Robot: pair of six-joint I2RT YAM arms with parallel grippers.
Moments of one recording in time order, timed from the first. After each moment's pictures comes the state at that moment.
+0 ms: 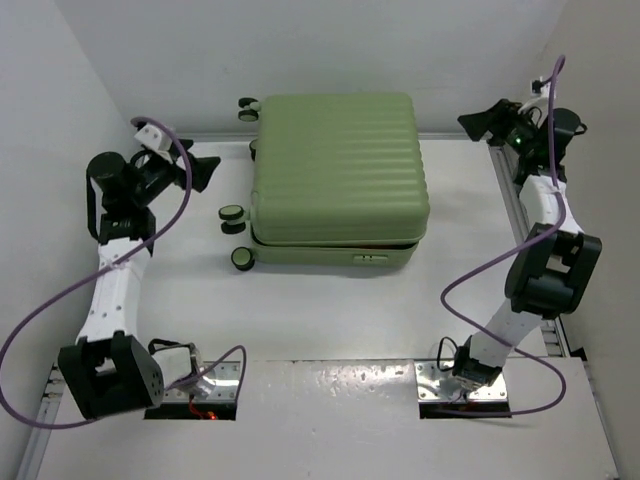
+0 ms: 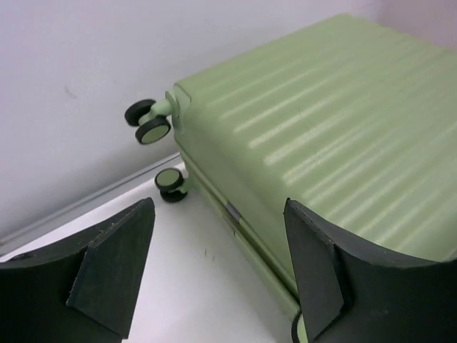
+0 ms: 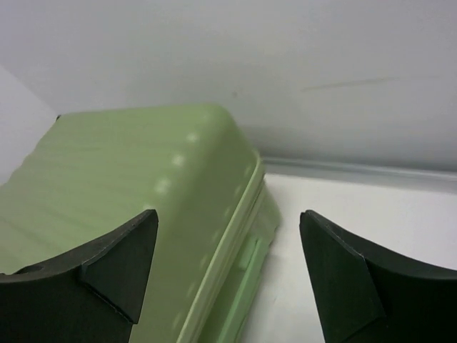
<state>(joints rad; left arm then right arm) 0.21 1.18 1.01 0.26 0.80 0.01 -0.35 1.78 1.36 0.41 -0.79 0.38</state>
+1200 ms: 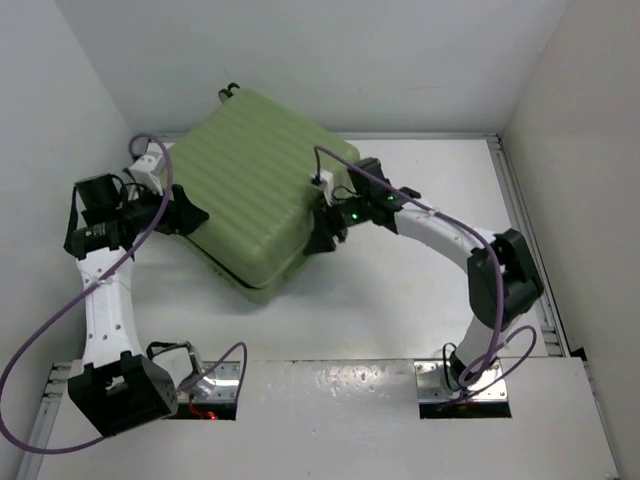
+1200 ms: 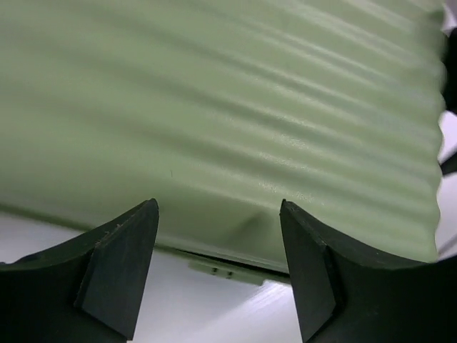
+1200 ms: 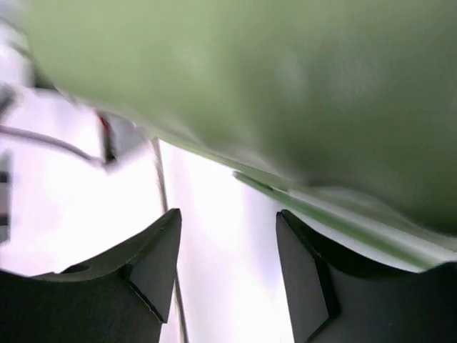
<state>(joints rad) 0.35 1.07 1.07 -0.66 0.87 0.23 0.54 1.71 1.22 -0.33 -0.88 -0.08</state>
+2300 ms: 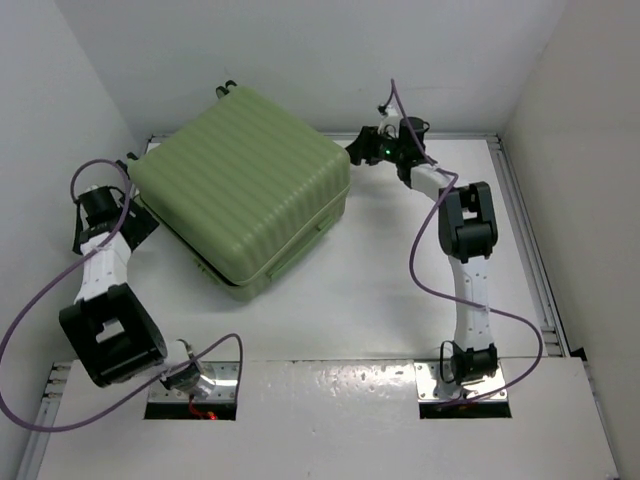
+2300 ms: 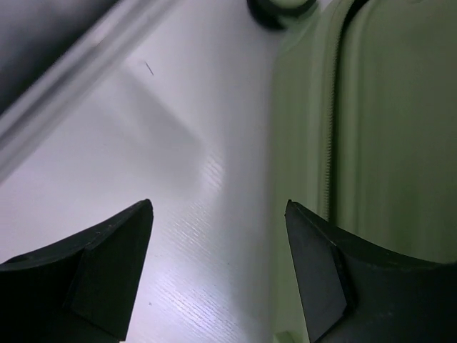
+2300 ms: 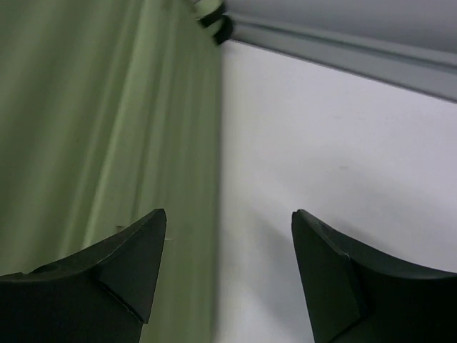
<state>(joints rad) 0.52 1.30 0.95 -0.39 -0.01 -0.40 0.15 2.39 1.76 0.34 -0.73 0.36</state>
